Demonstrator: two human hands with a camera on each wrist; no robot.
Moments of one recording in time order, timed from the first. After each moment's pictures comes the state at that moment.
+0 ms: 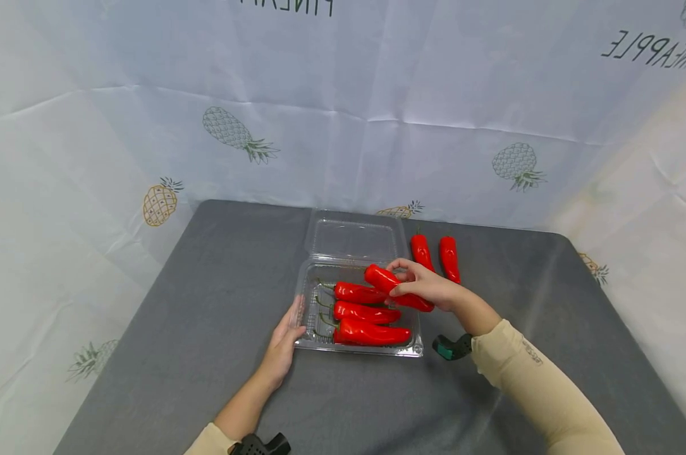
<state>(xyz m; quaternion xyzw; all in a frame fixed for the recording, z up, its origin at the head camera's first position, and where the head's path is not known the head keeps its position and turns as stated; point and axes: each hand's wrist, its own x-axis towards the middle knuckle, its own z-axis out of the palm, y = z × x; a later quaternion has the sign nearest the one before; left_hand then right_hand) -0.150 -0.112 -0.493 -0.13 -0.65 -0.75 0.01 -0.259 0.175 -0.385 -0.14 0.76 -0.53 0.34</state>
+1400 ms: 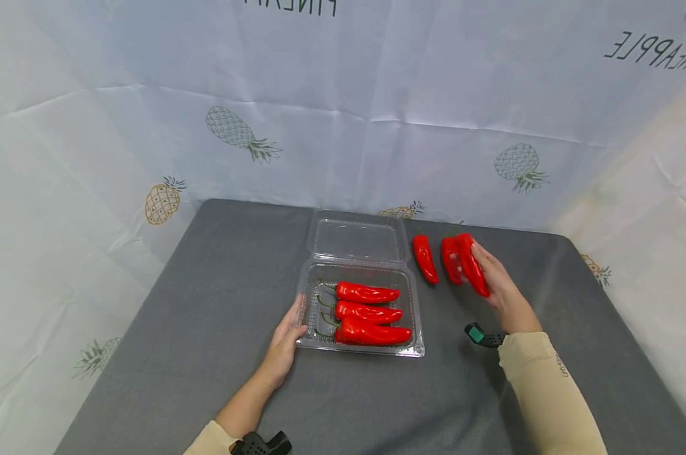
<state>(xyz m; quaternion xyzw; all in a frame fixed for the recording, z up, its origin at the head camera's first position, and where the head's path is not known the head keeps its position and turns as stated) -0.150 -0.113 -0.494 -0.12 -0.65 -0.75 0.00 -0.278 0.291 -0.403 0.07 0.60 -0.77 0.18</state>
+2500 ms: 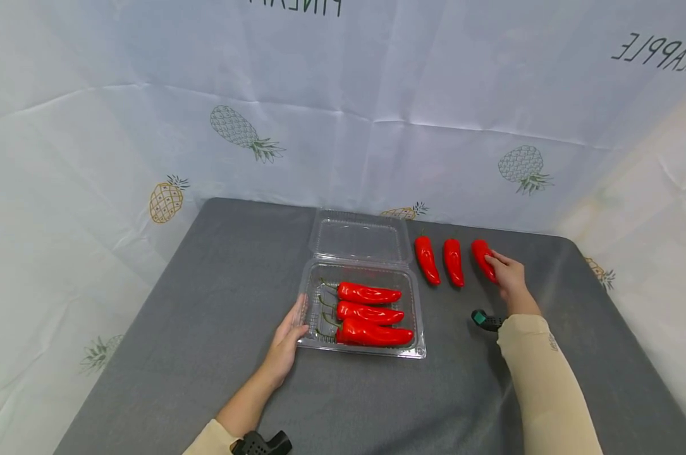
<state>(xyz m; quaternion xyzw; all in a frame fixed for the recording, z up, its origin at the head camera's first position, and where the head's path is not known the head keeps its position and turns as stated) -0.150 -0.113 -0.492 -0.12 -0.65 -0.75 0.00 -0.313 0.324 -0.442 0.25 0.78 -0.57 0.03</state>
